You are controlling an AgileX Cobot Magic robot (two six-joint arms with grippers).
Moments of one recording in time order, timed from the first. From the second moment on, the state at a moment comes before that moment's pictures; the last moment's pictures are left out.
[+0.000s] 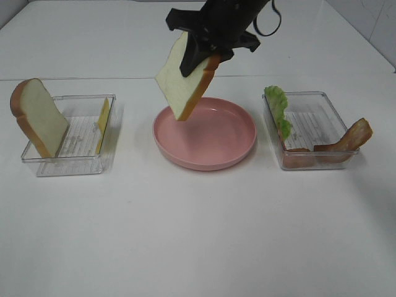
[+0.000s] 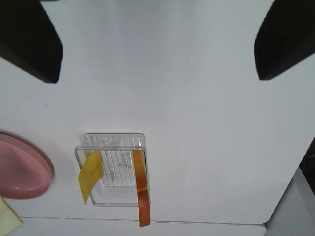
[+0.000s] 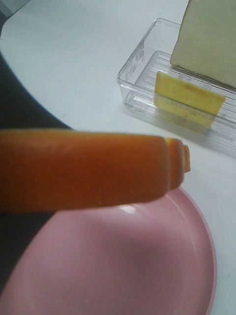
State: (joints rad) left arm 0.05 -0.01 -0.52 -0.01 1.08 -0.03; right arm 0.44 2.20 -2.01 0.43 1.09 -0.15
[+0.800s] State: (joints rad) left arm 0.05 -0.01 -0.52 -0.01 1.08 -0.03; right arm 0.46 2.39 -2.01 0.36 0.98 -0.12
